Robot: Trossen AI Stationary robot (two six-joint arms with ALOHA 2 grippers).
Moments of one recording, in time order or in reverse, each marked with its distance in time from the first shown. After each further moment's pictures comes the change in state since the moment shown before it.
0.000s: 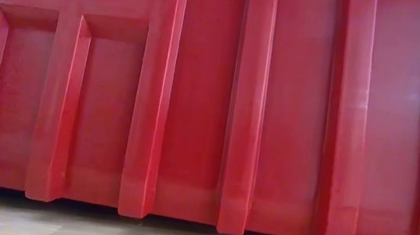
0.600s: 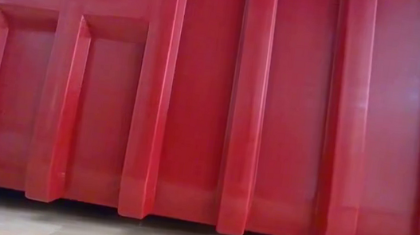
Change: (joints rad) left arm -0.225 -0.007 -0.114 0.211 -0.189 -0.214; right arm 0.184 0.001 -0.145 0.218 0.616 0.475
